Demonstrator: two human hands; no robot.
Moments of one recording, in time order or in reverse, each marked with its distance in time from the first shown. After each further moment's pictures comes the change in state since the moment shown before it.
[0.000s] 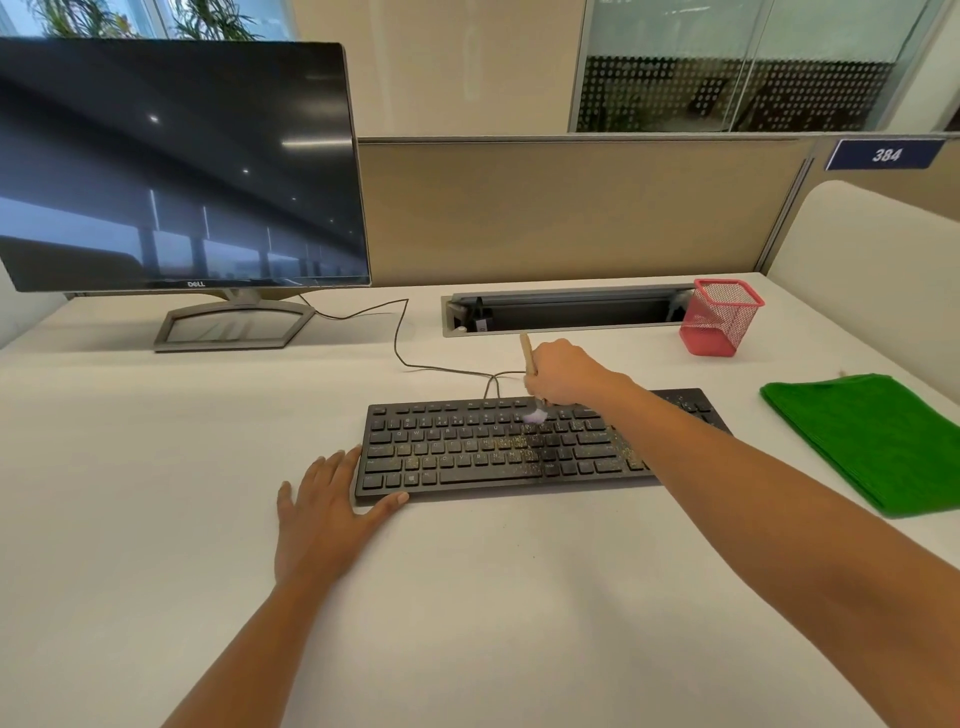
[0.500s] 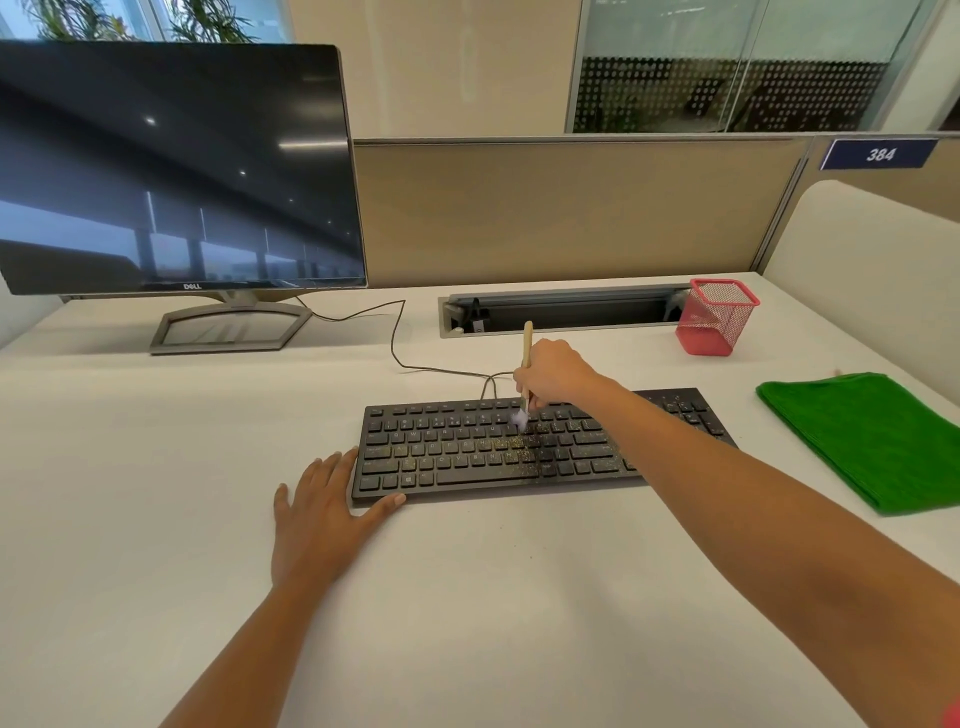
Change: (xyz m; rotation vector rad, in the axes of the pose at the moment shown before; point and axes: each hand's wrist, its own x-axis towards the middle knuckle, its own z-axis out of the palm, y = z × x) left_hand 0.000 0.000 0.000 -0.003 0.000 0.003; right_hand 0.007 -0.004 0.007 0.260 0.044 0.086
